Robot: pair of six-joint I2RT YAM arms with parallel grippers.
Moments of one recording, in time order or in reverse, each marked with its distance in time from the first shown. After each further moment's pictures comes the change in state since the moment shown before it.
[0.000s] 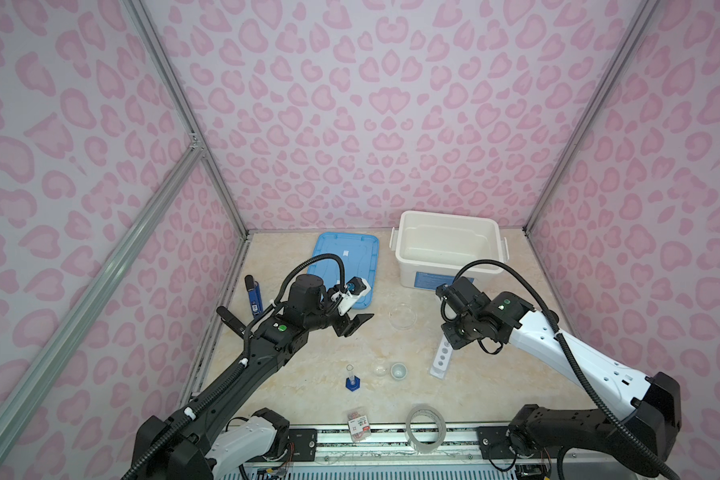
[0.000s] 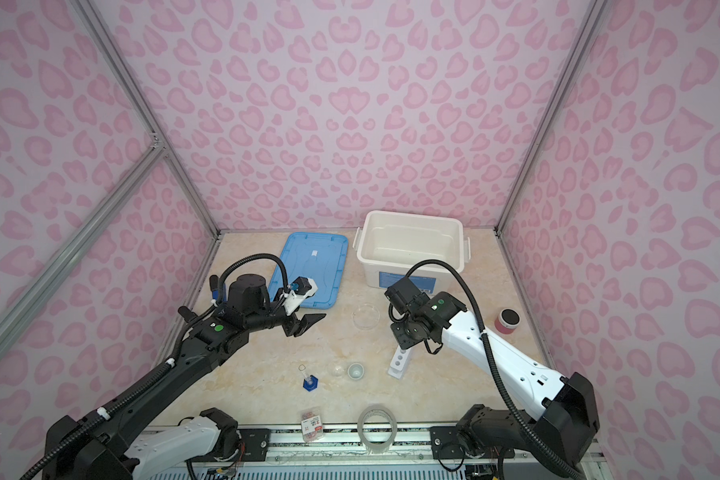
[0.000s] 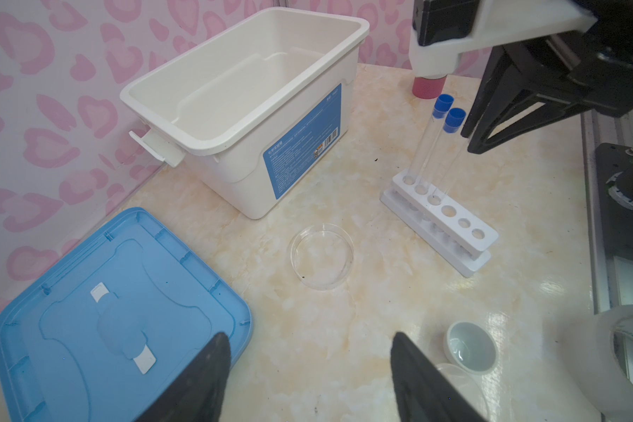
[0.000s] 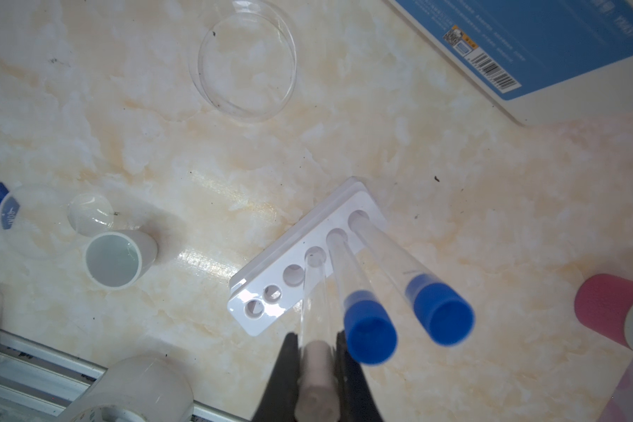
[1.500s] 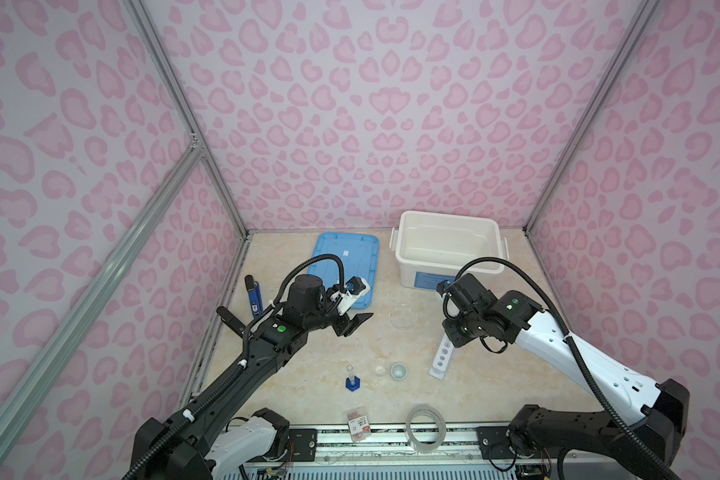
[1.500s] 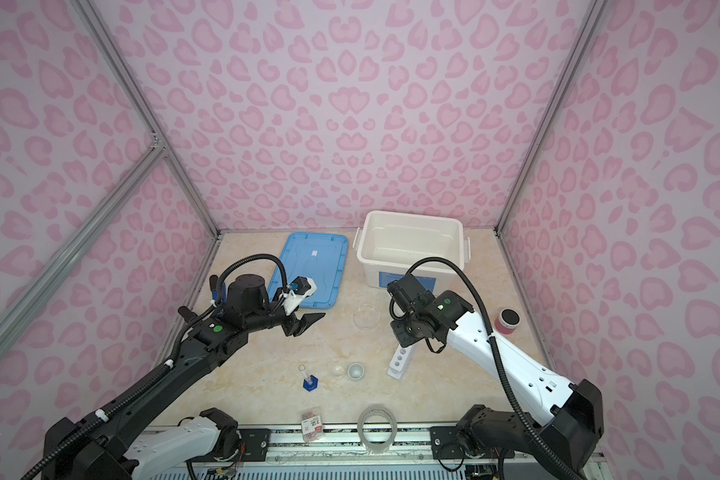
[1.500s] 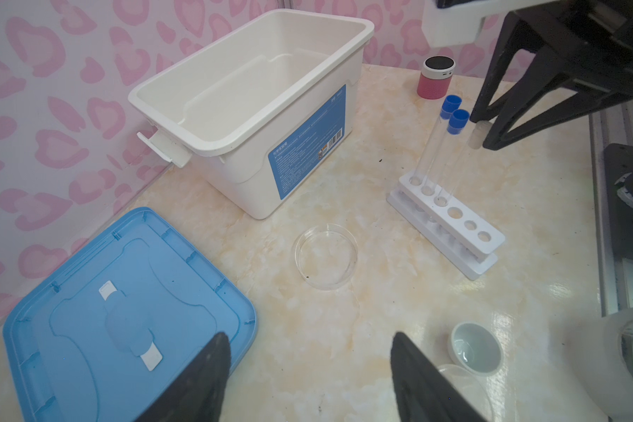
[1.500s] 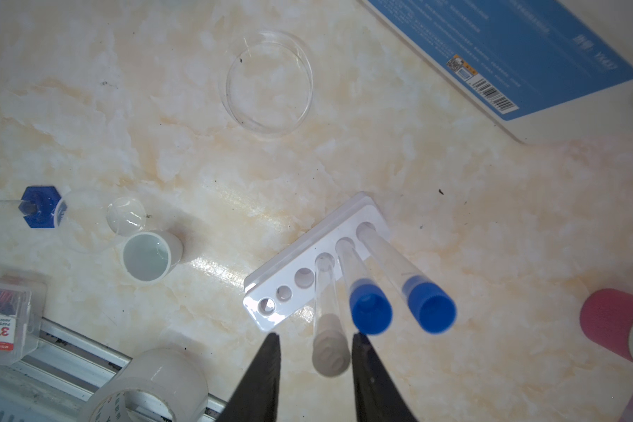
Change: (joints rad) left arm 0.000 -0.008 0.000 0.000 -0.014 0.000; right arm -0.008 -0.030 0.046 -0.019 -0.034 -0.014
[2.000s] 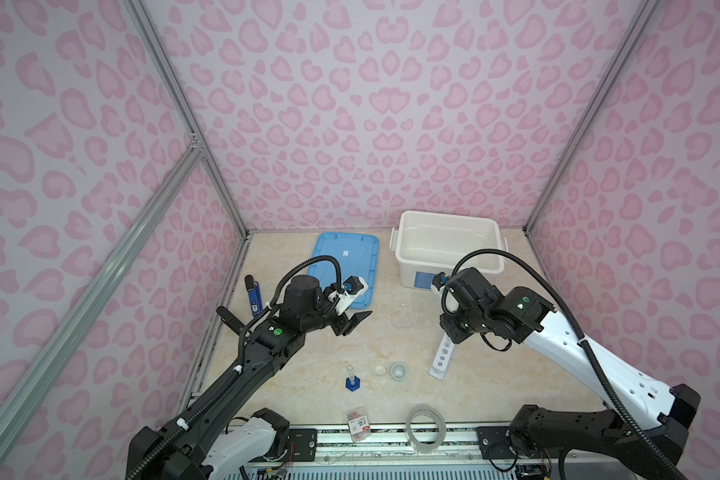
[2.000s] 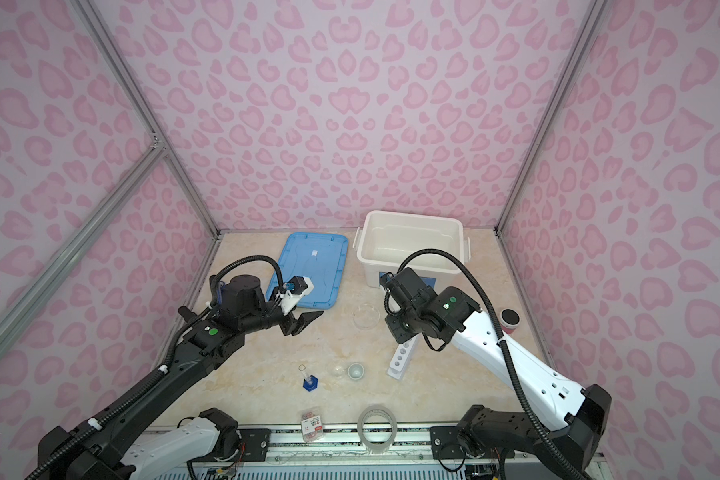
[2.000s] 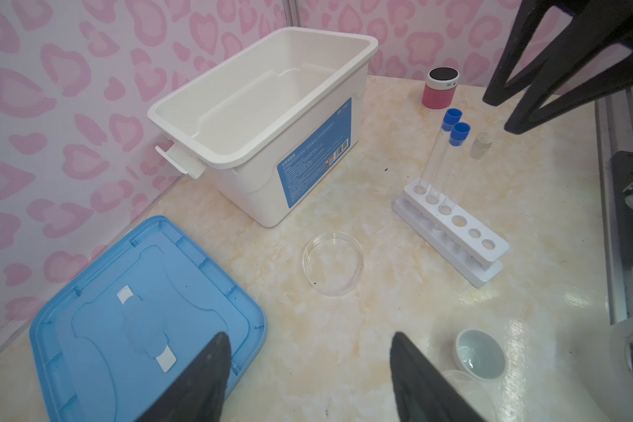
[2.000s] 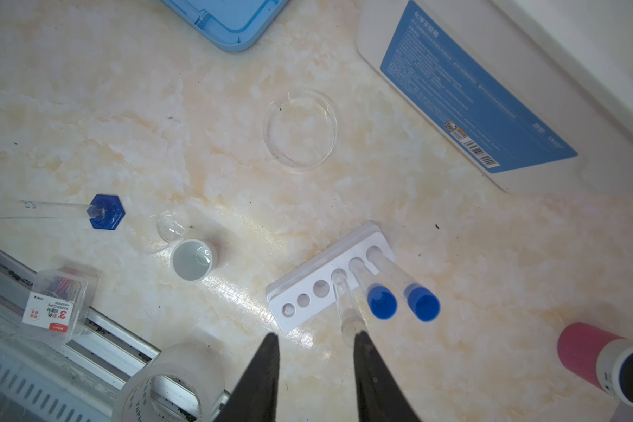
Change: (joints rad) left arm 0.004 -0.050 0.000 0.009 -0.026 -0.005; right arm 0.082 -0.019 0.119 -0.035 0.011 -0.028
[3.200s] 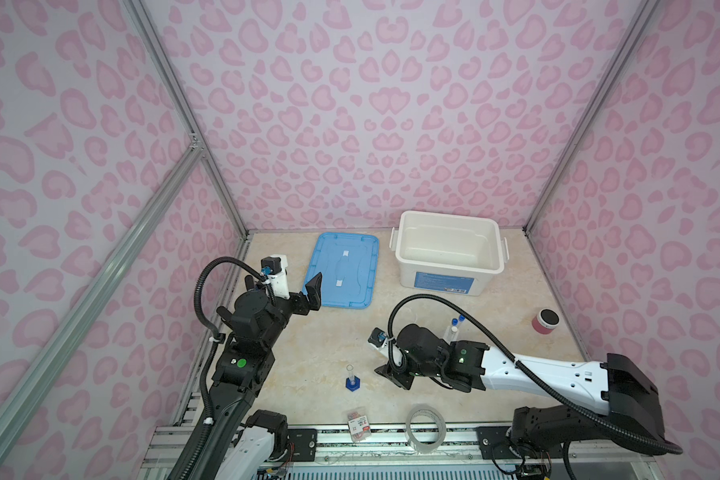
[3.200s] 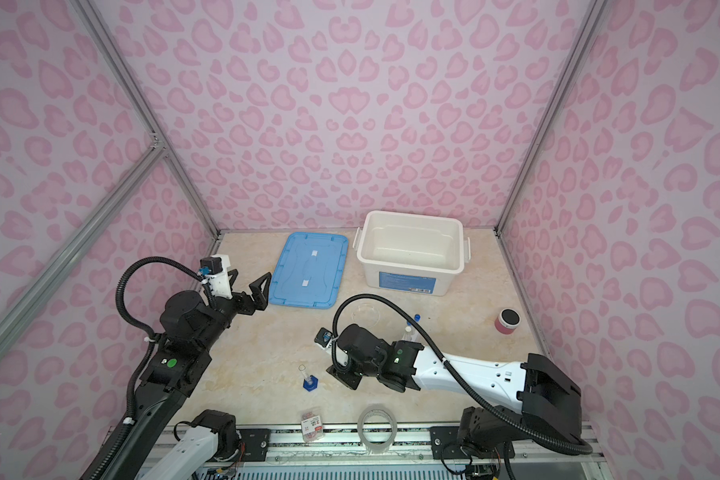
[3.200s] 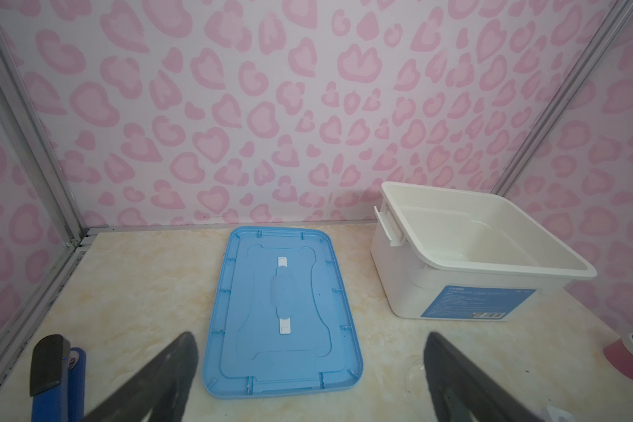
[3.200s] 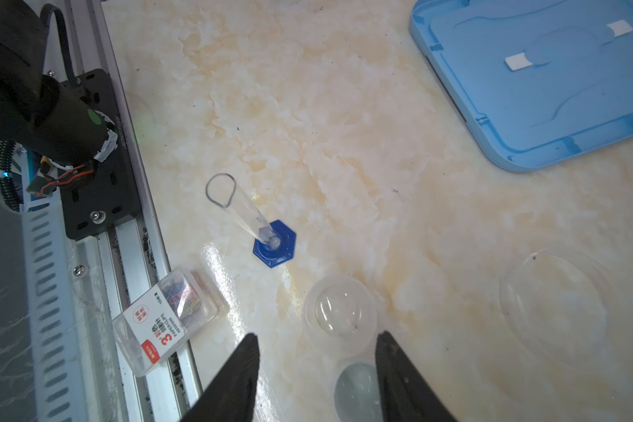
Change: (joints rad) left arm 0.255 -0.294 -0.089 0.118 -0.356 -0.550; right arm 0.388 0.135 -0.414 0.852 -0.149 -0.127
